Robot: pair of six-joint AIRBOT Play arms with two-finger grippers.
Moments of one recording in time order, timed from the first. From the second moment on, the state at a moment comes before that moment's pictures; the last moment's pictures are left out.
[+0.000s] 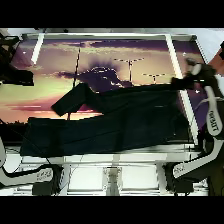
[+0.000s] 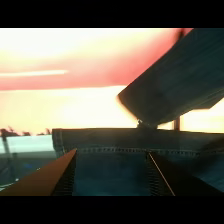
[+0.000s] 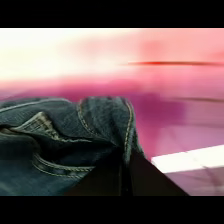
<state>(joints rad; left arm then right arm) 0.16 -1.38 1.76 1.59 -1.64 -1.29 -0.27 -1.71 1.55 -1.57 1.09 1.62</state>
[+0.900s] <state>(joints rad) -0.13 -1.55 1.52 1.58 -1.50 -0.94 -0.35 -1.64 1.60 -1.57 1.30 1.55</state>
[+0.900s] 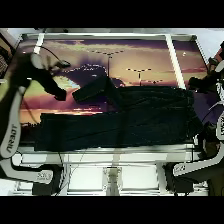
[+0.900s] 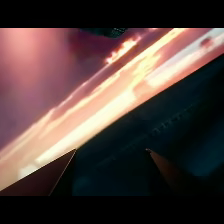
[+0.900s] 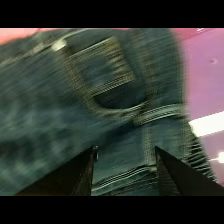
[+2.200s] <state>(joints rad) -0.34 -1.80 1.49 1.77 -1.09 -0.85 -0.28 -1.41 1.41 -1.58 1.37 1.42</state>
